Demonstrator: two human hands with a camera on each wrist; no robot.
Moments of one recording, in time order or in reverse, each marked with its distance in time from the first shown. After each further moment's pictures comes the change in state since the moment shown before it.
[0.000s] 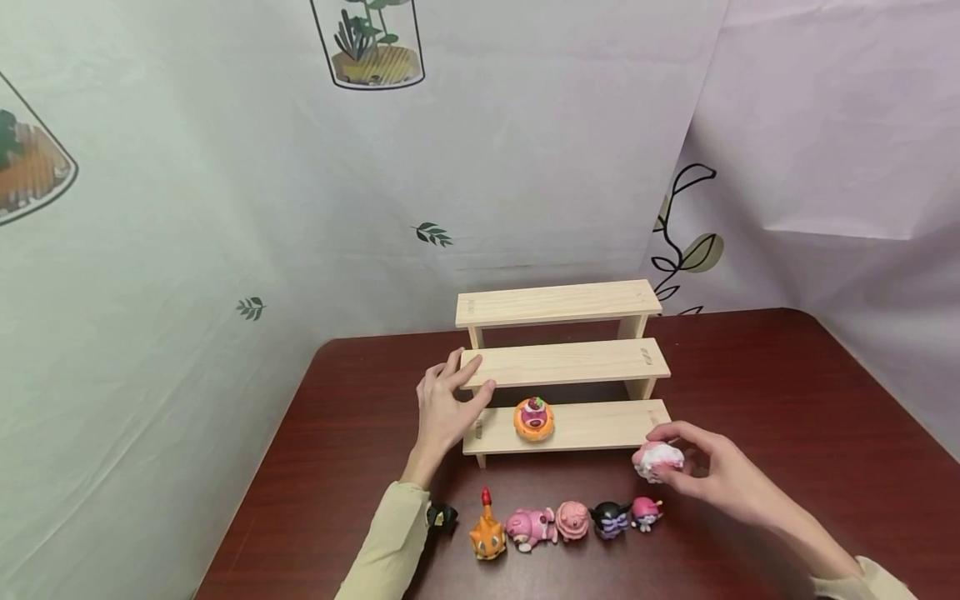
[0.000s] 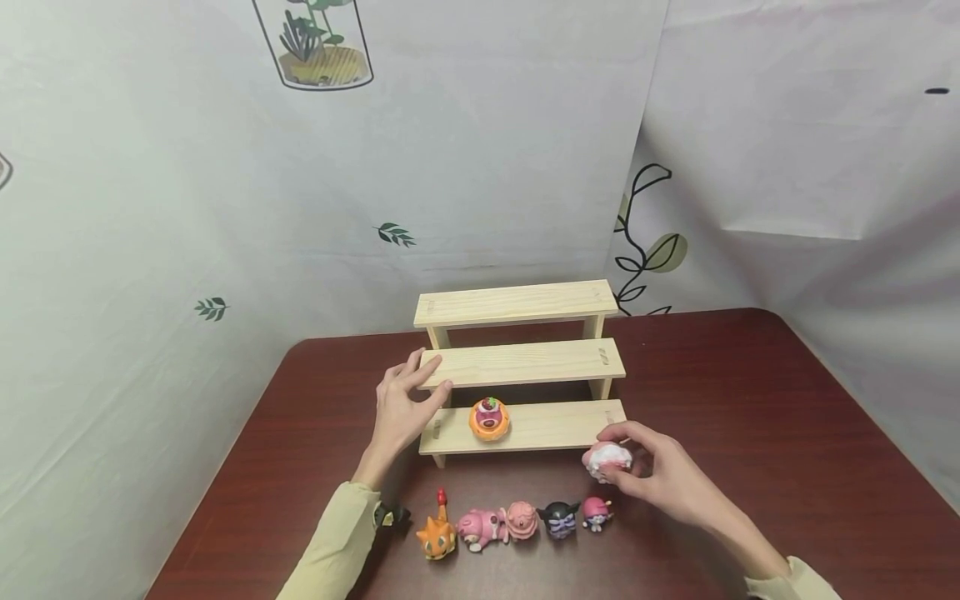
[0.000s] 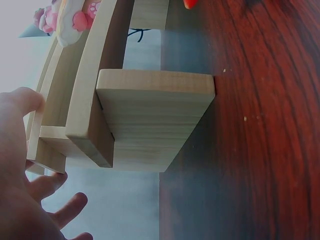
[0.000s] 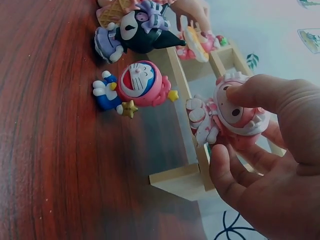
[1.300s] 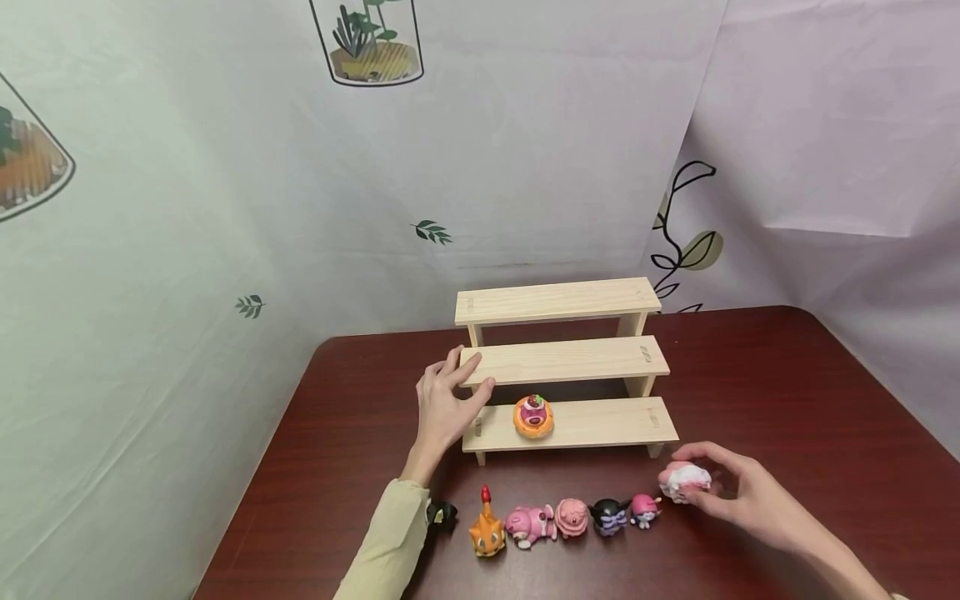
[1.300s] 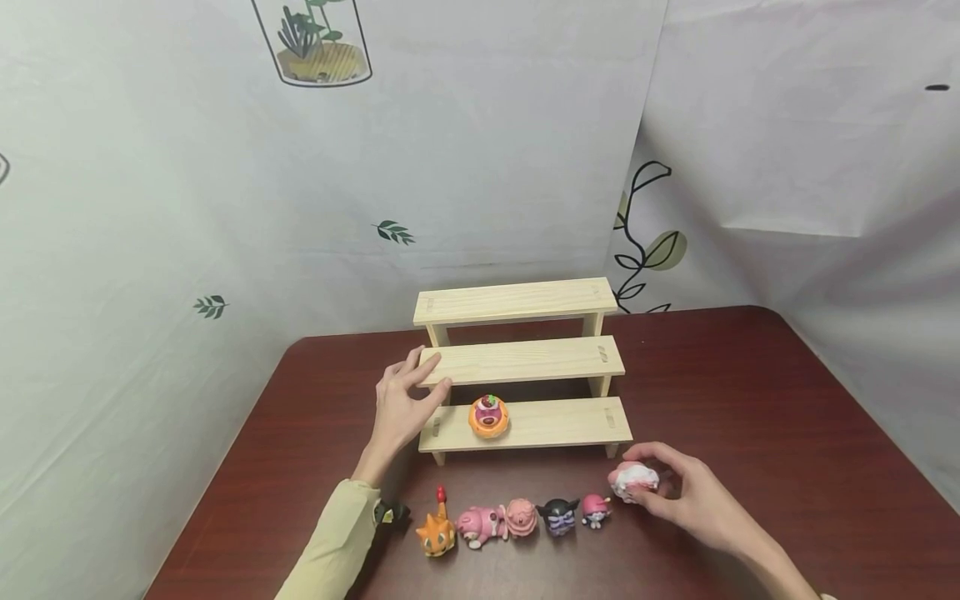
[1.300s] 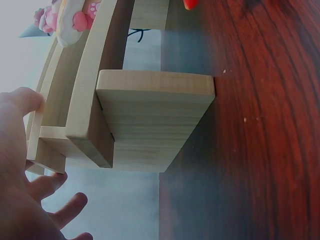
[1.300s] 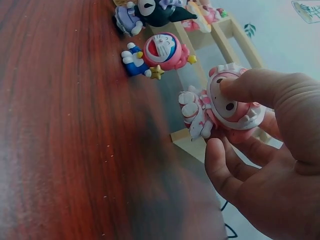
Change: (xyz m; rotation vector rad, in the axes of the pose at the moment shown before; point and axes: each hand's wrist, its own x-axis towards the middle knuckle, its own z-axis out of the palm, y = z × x) left_hand 0.000 0.000 0.001 -0.005 0.005 0.005; right_hand -0.038 0.017 -0.006 -0.013 0.016 0.072
